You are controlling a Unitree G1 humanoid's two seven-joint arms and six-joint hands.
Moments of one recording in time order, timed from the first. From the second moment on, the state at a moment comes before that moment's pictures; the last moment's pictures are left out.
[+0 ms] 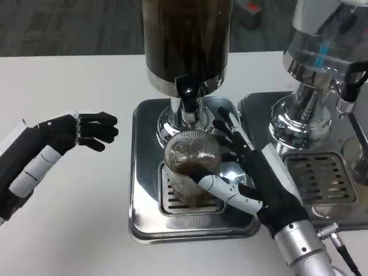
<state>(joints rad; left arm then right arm) -0.15 0.50 0.22 0.62 -0.30 -0.77 -0.80 0.01 -0.10 0.23 0.19 -0.30 -0.33 -0.03</state>
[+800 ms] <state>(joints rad) -0.14 0.51 0.22 0.62 -0.30 -0.76 -0.80 0.00 -0.10 0.23 0.19 -0.29 -0.31 0.00</state>
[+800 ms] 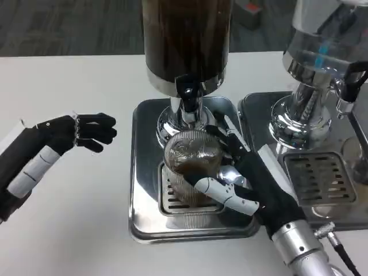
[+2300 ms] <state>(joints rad) -0.09 0.53 0.23 0.59 -0.30 -0.74 -0.80 -0.06 -0.12 0.31 0.15 -0.45 -0.12 -0.01</state>
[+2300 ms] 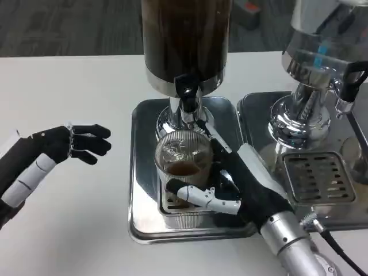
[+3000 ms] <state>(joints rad) -0.09 0.53 0.23 0.58 -0.30 -0.73 -0.80 -0.07 -0.11 0.35 0.14 -0.54 -0.07 -0.08</state>
